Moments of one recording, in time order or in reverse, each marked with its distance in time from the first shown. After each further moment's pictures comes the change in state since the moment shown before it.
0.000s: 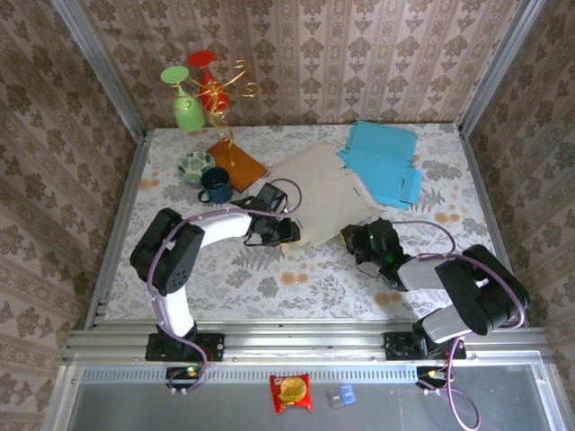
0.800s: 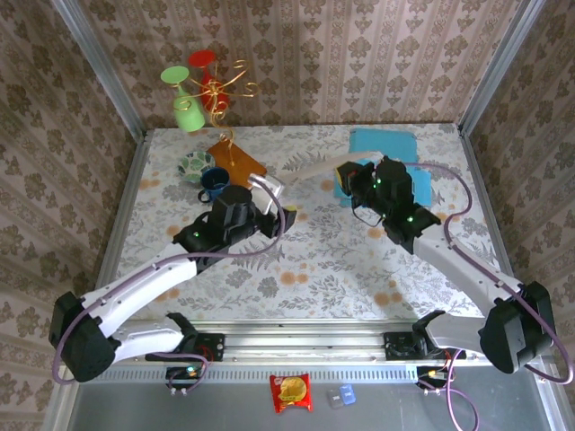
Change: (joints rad) left arm -0.137 -0.690 -0.177 0.179 -0.372 0.670; right arm 0.003 -0.235 0.624 -0.605 0.032 0.025
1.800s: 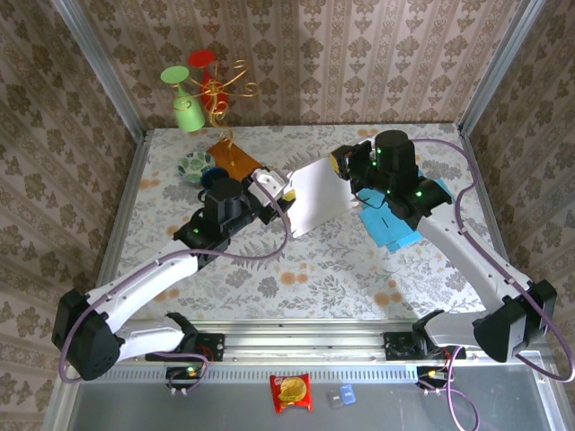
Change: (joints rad) left arm 0.058 0.037 0.000 0.225 0.037 0.336; right arm 0.000 0.066 0.314 -0.346 -0.103 0.004
